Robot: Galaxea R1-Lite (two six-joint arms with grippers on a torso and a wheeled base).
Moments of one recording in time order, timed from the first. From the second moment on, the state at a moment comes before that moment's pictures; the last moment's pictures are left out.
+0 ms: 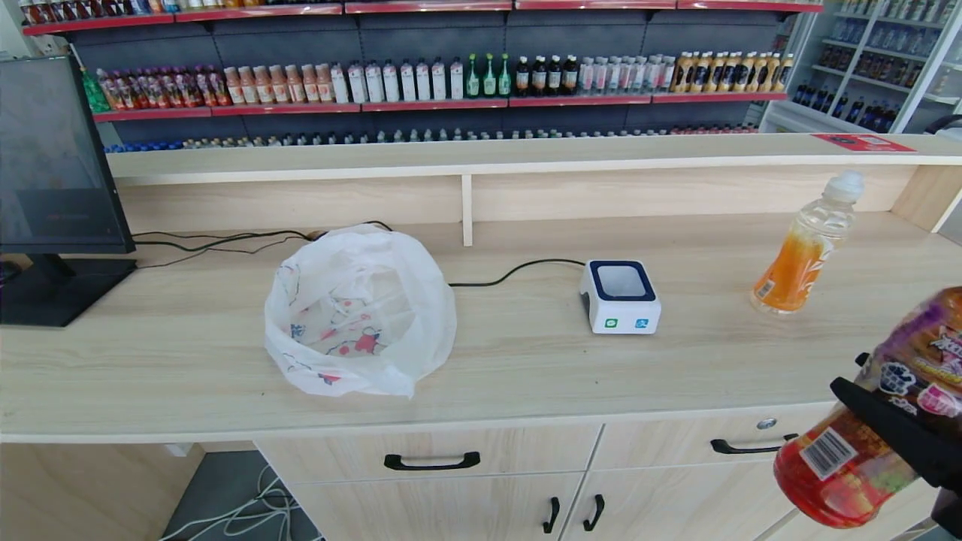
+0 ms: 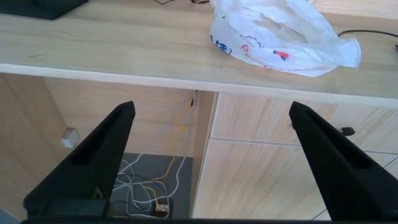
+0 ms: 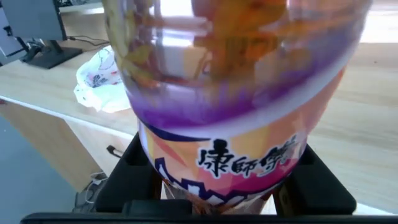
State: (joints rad) left arm 0.00 0.00 0.00 -0.02 0.05 -0.02; right arm 0.19 1.06 0.00 -1.22 0.32 0.14
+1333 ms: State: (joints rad) left arm 0.00 0.00 0.00 -0.02 0.05 -0.02; right arm 0.63 0.78 -0.26 -0.63 0.37 0.51
